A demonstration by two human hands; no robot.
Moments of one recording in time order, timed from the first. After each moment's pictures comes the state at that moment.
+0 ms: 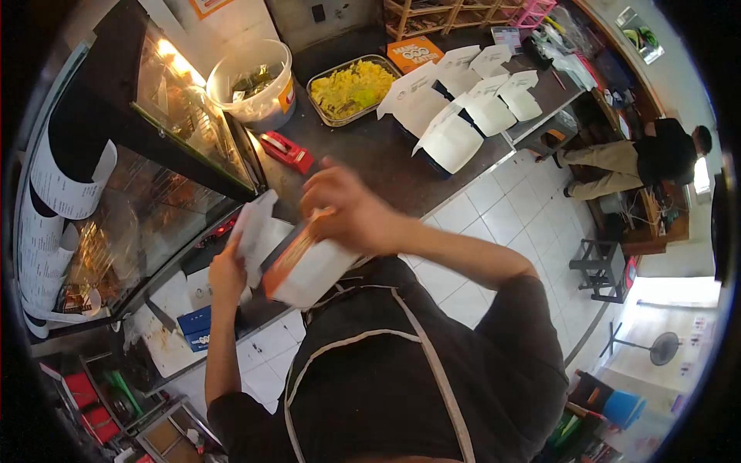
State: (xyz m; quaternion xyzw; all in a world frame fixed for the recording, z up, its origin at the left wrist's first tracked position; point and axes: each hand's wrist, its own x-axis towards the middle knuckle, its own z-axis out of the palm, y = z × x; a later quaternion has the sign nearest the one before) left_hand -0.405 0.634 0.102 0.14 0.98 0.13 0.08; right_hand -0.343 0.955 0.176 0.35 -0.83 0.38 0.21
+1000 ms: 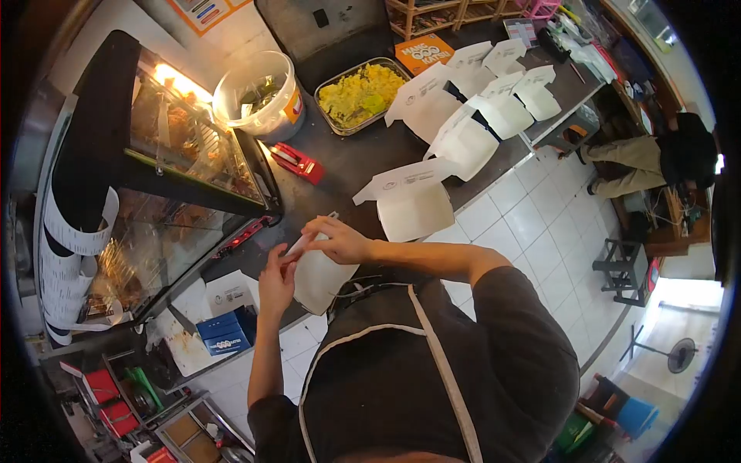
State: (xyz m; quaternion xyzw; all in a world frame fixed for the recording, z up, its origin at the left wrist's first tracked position) left_hand -0.375 0.698 0.062 0.18 0.92 0.34 0.08; right_hand -0.375 0.922 -0.007 0.33 -0.79 0.46 0.22
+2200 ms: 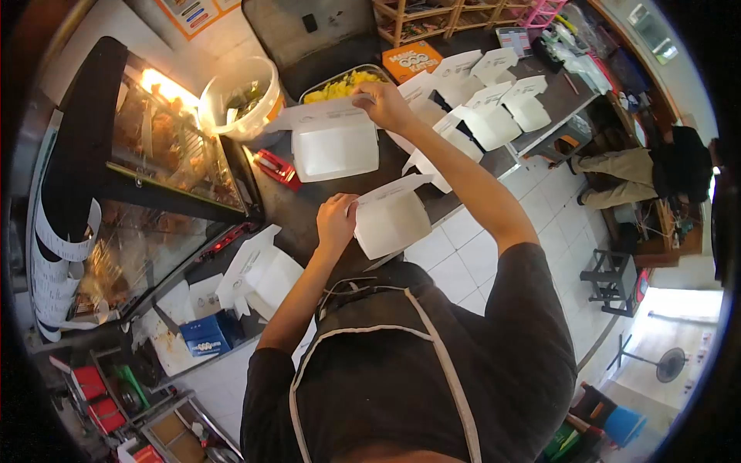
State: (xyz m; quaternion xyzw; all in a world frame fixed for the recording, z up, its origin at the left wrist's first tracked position) left_hand -0.416 0.922 0.013 0.33 0.85 0.40 -0.05; right_hand -0.510 1.160 0.110 0.09 -0.85 0.45 0.26
